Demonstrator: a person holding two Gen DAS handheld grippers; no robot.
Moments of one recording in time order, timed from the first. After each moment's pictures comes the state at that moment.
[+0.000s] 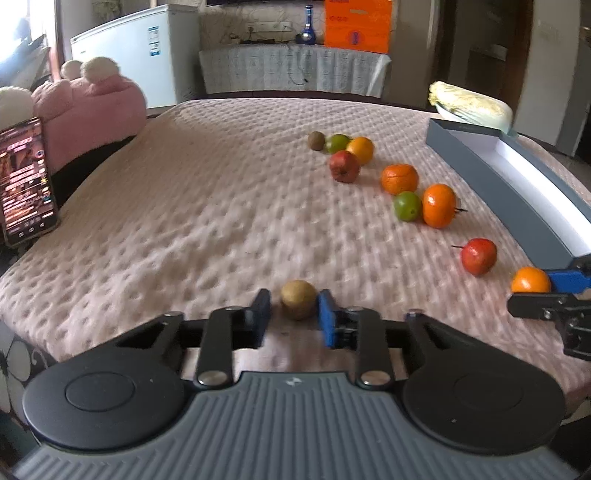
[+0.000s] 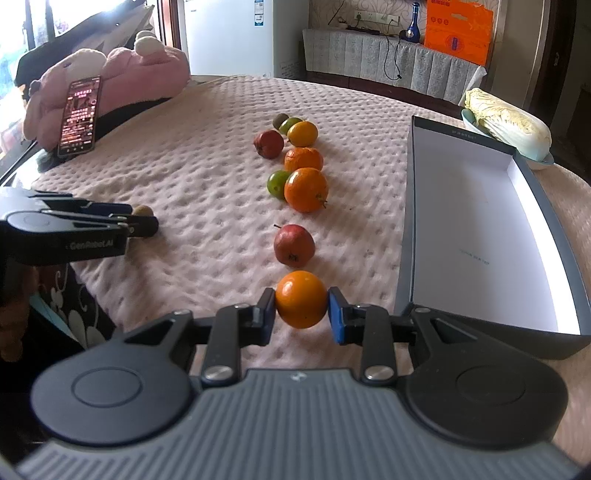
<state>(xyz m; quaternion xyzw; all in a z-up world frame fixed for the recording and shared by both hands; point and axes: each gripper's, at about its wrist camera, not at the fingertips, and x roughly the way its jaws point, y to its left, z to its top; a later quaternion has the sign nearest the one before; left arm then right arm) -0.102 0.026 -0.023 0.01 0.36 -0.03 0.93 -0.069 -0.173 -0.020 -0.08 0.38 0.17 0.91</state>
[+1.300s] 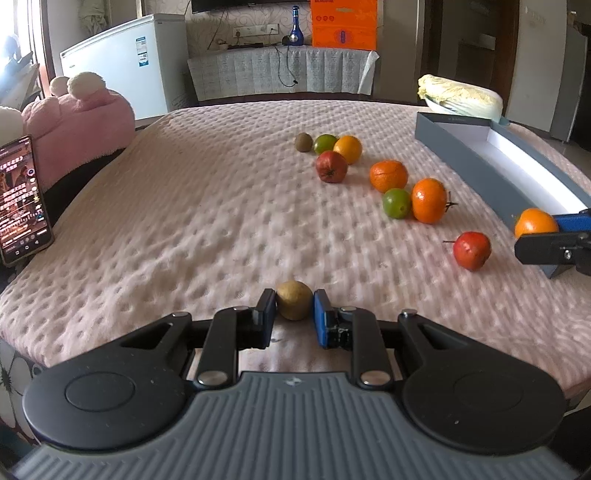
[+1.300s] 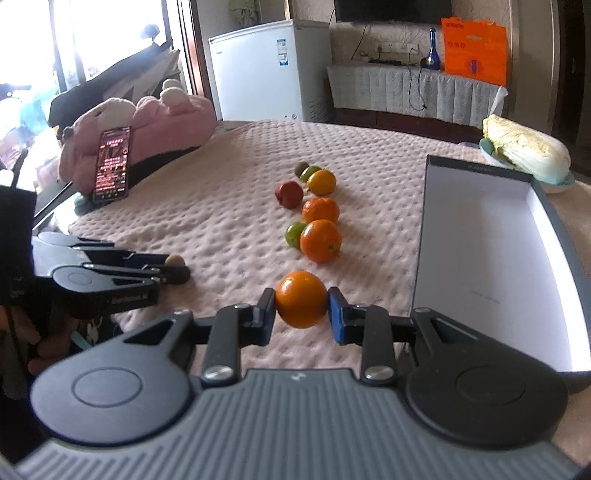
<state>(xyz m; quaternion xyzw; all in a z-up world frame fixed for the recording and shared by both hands) -0.100 0.019 -0.025 0.03 0.35 -0.04 0.93 -0.066 -0.196 0.003 -0.02 0.32 0.23 0.92</state>
